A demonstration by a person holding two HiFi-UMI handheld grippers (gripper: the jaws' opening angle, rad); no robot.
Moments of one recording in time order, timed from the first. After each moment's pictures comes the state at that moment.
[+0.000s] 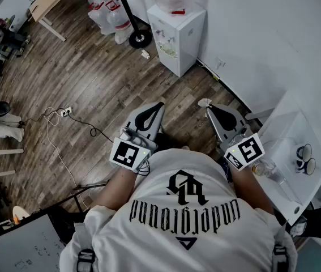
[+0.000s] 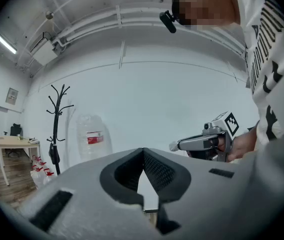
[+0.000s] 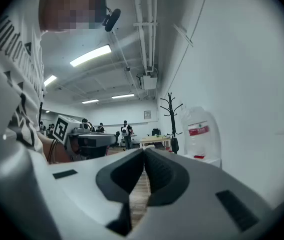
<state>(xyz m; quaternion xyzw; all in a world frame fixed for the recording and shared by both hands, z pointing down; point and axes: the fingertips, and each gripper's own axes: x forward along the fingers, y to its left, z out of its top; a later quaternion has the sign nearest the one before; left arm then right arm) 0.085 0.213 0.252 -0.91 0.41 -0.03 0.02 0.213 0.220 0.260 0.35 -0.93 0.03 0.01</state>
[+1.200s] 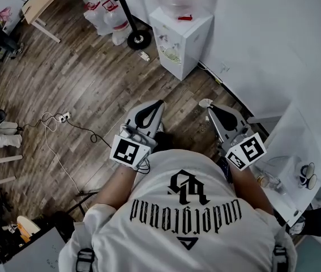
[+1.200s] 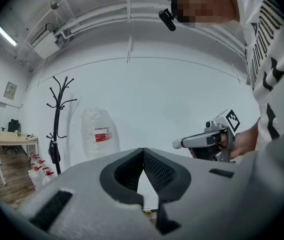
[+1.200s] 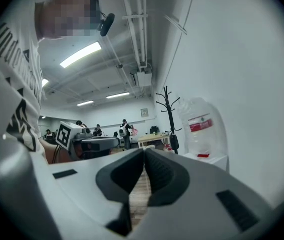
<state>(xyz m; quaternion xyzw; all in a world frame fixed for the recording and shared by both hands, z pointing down) 0.035 0.110 0.272 -0.92 0.40 -0.03 -0.02 0.164 0.123 0.275 0.36 -0.93 0.07 0.01</state>
